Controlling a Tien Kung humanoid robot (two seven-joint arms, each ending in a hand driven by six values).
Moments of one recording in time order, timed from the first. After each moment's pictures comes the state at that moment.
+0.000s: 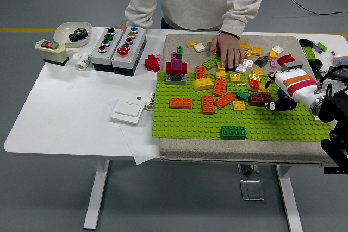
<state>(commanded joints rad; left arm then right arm) -0.10 0.11 -0.22 -0.30 0.34 0.21 0.14 0.66 -0.40 0.79 0.93 -2.19 -0.15 0.04</state>
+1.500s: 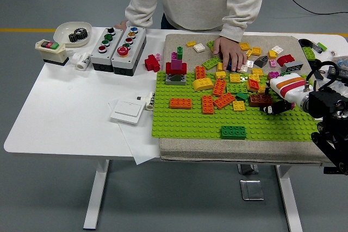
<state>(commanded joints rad) -0.11 0.12 -0.21 -0.31 0.32 0.21 0.14 0.76 -0.31 0.73 0.74 -2.27 -0.05 0.03</state>
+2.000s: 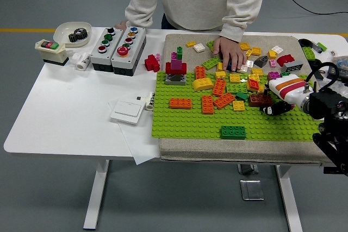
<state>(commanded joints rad) -0.10 0.12 -0.23 -0.31 0.35 0.21 0.15 0.75 -0.32 0.73 0.75 -2.27 -0.06 0.07</state>
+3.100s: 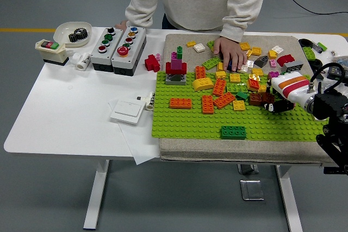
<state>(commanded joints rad) -0.11 0.12 -0.22 -0.31 0.33 0.21 0.14 0.74 -0.35 0.74 0.77 -2.27 -0.13 0.10</state>
